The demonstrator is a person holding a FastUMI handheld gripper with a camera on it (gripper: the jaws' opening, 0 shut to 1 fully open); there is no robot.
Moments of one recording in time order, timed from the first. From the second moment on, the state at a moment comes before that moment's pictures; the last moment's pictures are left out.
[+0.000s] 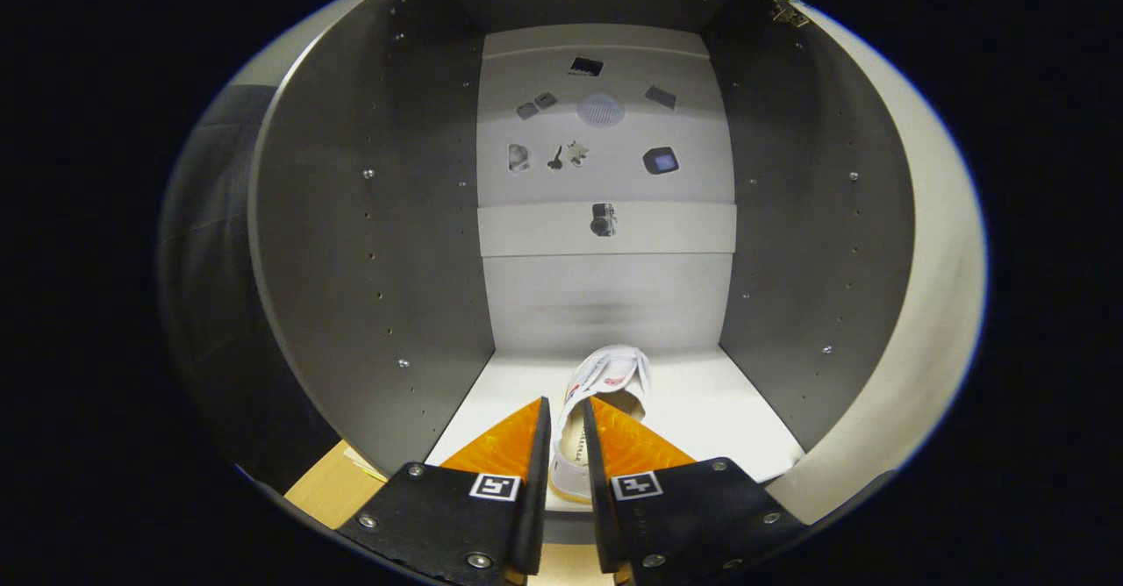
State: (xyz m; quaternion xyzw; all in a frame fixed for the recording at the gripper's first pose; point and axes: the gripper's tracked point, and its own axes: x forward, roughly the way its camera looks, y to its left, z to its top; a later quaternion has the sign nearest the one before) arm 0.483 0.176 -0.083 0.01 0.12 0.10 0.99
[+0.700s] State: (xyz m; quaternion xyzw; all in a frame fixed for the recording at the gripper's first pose) arm 0.335 0.148 -0.015 0.00 0.06 0.07 1.00
